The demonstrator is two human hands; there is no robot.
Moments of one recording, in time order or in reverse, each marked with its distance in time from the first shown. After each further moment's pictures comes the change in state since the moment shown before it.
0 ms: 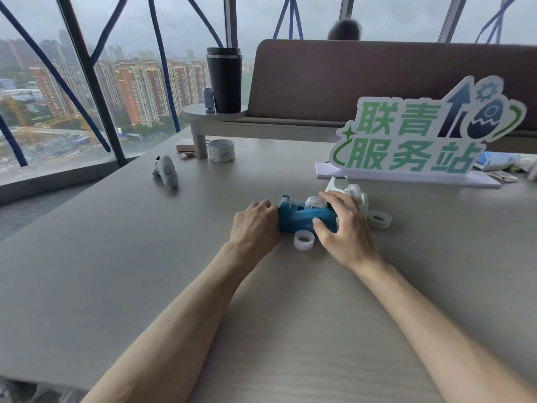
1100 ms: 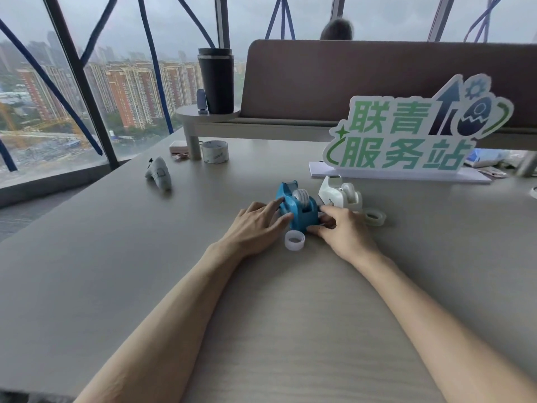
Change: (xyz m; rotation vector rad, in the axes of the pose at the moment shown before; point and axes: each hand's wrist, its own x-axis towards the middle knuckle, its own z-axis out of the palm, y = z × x) left_hand 0.011 -0.013 0.015 -0.330 -0.193 0.080; right_hand 0.006 0.015 -0.003 0.034 -0.173 0.159
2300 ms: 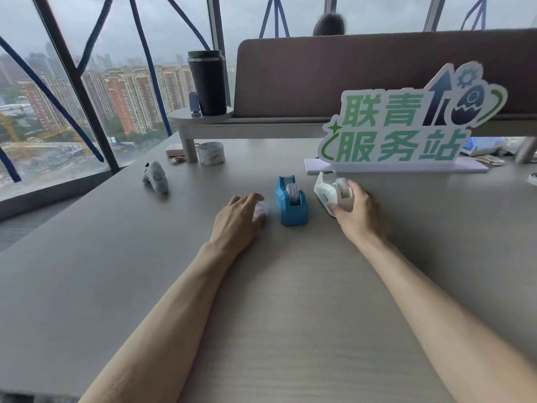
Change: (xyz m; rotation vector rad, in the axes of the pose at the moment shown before) left_hand -0.003 -0.015 -0.004 0.107 0.252 -0.030; right_hand 0.013 0.021 -0.018 -0.143 0.263 0.233
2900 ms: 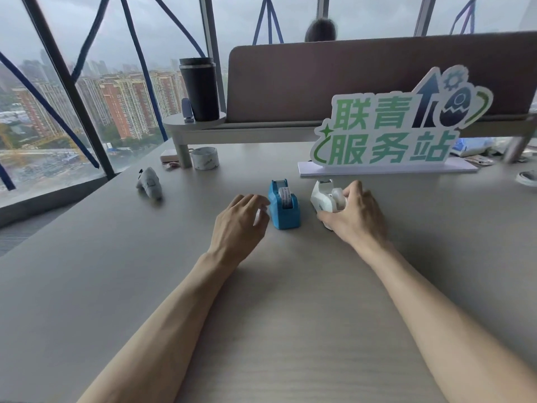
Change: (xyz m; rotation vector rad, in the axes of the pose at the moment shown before) left_hand -0.012 0.032 -0.009 -0.070 0.310 0.142; right_hand -0.006 -0.012 -0.022 -0.142 -0.013 0.038
